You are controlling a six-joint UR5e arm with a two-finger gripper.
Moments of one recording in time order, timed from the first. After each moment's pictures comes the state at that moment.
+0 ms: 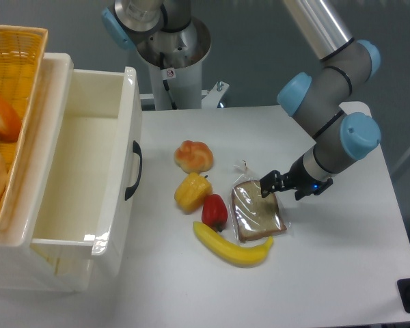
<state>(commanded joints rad) 2.77 -2.12 -1.56 -1.27 1.35 0.74</state>
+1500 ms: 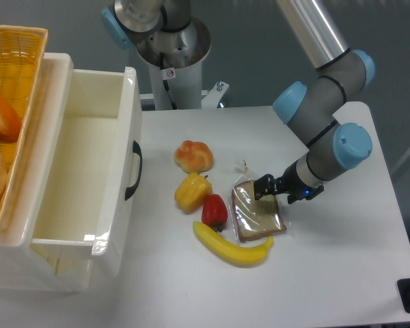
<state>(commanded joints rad) 2.76 -2.15 -1.57 -1.27 1.35 0.76</state>
